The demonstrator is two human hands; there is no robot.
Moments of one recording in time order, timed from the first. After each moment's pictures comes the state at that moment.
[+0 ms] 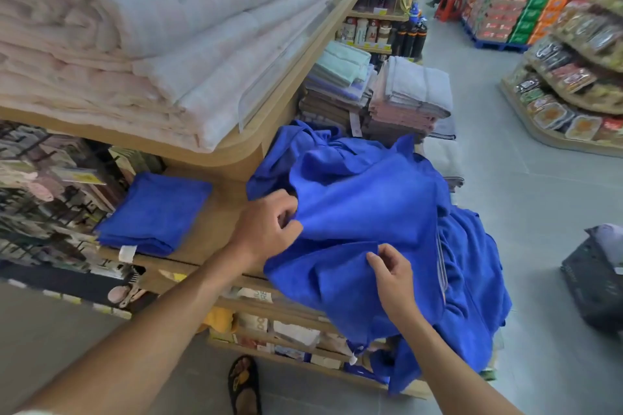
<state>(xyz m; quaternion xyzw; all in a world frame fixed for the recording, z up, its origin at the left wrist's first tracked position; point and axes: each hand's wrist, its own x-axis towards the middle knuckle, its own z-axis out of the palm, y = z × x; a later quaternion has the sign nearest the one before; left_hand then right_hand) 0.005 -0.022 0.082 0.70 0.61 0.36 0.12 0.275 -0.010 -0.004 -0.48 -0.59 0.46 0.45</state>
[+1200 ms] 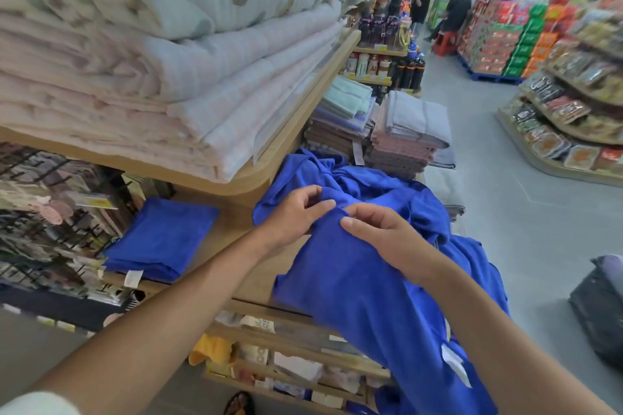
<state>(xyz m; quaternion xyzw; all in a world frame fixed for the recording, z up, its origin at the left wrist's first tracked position) 0.034 0.019 0.131 0.53 0.53 0.47 0.46 0.238 0.006 0.184 -0.33 -0.64 0.64 0.27</state>
